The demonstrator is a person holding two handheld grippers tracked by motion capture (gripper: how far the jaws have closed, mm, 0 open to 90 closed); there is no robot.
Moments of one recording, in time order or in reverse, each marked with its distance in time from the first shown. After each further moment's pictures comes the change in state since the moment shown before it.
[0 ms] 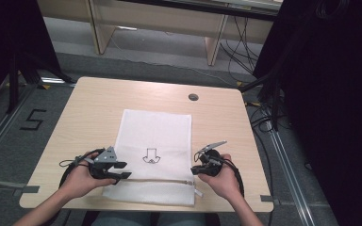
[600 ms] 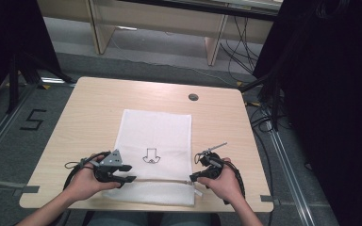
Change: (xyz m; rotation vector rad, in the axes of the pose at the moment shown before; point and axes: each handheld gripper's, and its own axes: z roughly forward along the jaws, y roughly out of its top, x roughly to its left) left arm -0.016 0.006 0.008 0.017 -0.048 0.037; right arm 0.003 -0.006 0.000 0.096 0.091 0.112
